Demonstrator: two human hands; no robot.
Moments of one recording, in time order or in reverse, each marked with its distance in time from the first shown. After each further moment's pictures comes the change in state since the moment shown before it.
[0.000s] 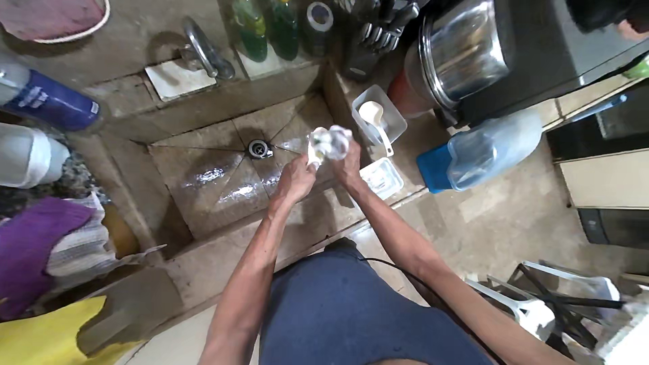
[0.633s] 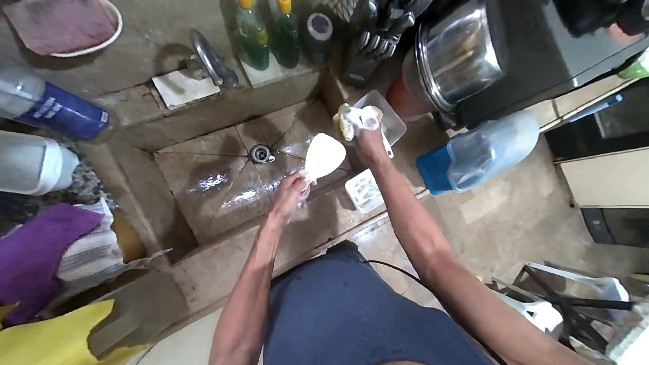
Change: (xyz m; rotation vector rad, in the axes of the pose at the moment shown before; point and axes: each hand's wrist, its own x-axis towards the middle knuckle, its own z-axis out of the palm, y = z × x) left_hand -0.036 -0.034 0.004 -0.701 -0.018 0.089; right_hand 0.059 0.024 -0.032 0.599 -0.018 0.542
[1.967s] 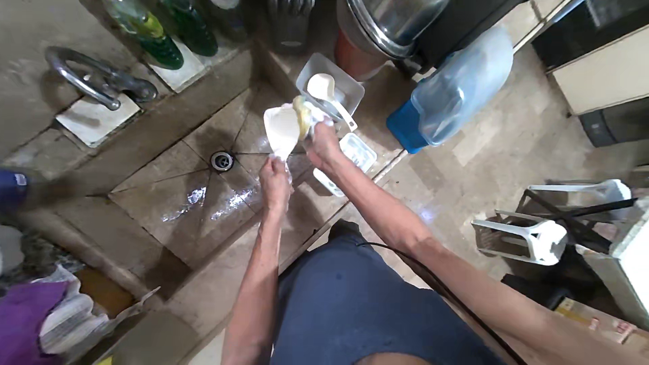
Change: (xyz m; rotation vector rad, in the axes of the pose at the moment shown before) left_hand 0.051 0.001 0.074 0.151 0.237 -0.106; right_hand -0.048 -0.012 0.016 0.543 0.284 0.327
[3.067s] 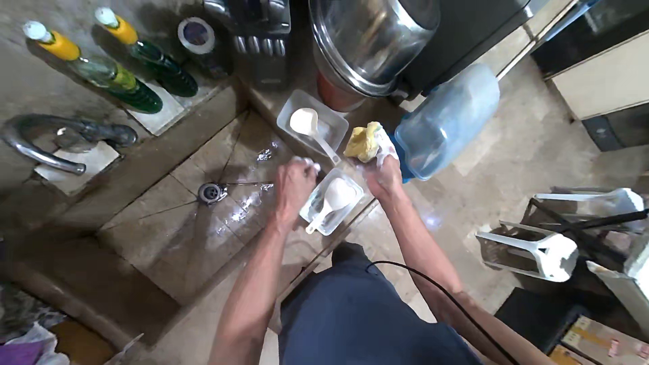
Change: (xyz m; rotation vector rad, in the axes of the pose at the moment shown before) left_hand 0.056 0.056 0.086 0.794 -0.253 0.486; right_hand 0.040 -0.097 -0.142 0.107 0.081 -0.135
